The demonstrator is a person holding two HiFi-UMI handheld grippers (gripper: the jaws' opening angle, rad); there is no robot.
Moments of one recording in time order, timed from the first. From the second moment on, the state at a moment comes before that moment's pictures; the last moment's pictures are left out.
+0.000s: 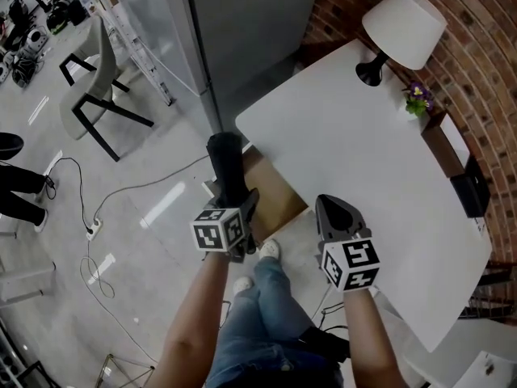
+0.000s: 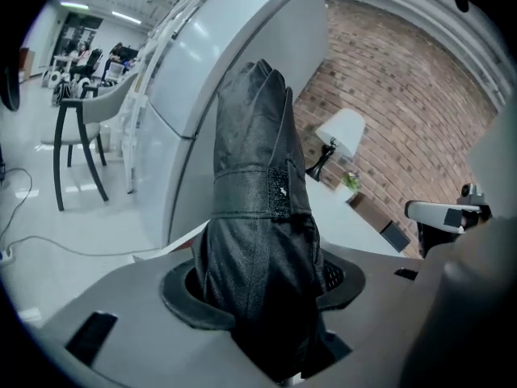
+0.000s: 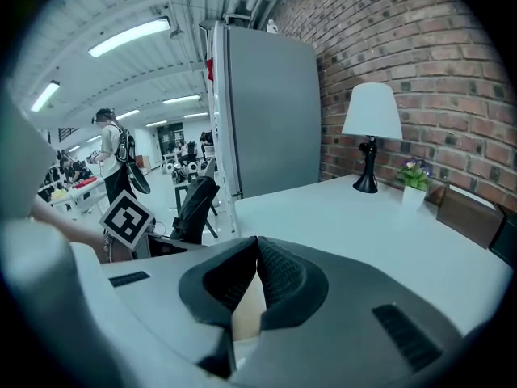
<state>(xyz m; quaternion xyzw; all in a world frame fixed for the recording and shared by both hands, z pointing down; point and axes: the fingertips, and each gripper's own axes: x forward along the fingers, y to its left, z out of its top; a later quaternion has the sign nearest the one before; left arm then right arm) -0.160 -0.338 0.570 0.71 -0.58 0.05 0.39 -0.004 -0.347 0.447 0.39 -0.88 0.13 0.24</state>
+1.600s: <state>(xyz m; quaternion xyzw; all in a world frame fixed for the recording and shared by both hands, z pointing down) -0.115 -0.362 0.713 0.72 -0.41 0.10 0.55 -0.025 -0.287 0.585 0.53 -0.79 0.17 0.25</state>
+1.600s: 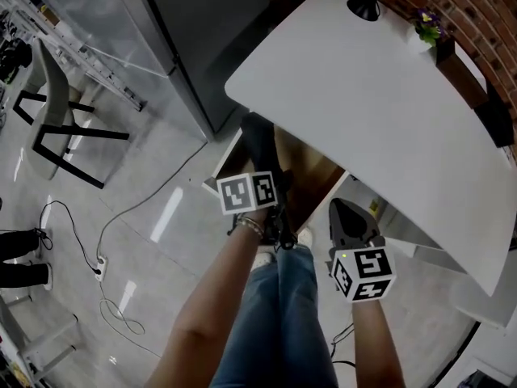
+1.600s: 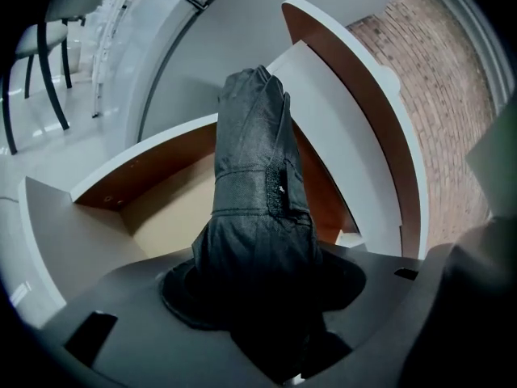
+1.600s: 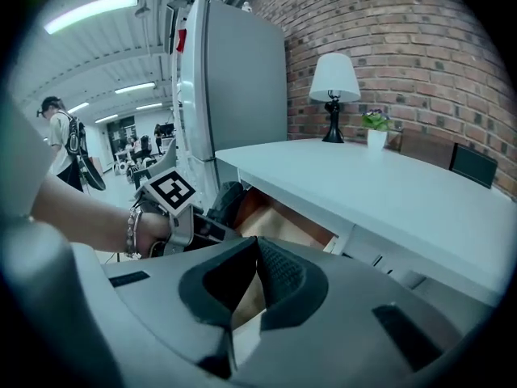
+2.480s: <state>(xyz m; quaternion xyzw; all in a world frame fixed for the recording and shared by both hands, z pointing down) -0.085 -0.411 0.760 0.77 -0.42 0.12 0.47 -0.004 -0.281 0.651 0.58 -0.74 0.23 0.24</state>
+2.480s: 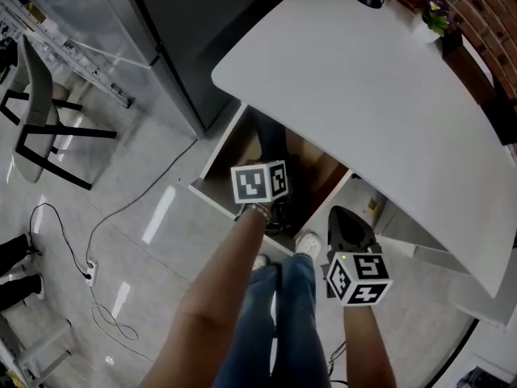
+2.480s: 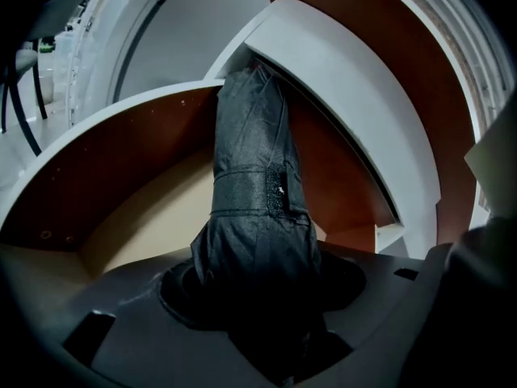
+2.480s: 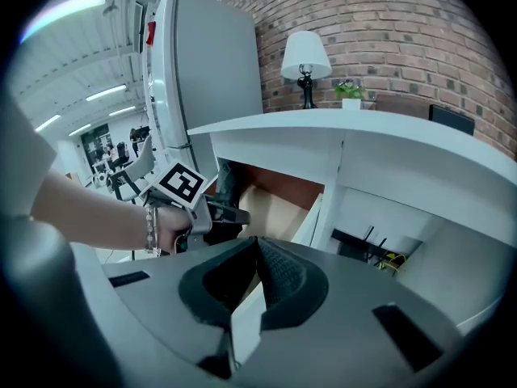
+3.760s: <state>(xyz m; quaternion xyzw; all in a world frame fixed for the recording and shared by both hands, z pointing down) -0.105 -0.387 0.725 0.76 -0.44 0.17 0.44 -0.010 -0.280 0.627 0.54 -0.76 0.26 0.26</state>
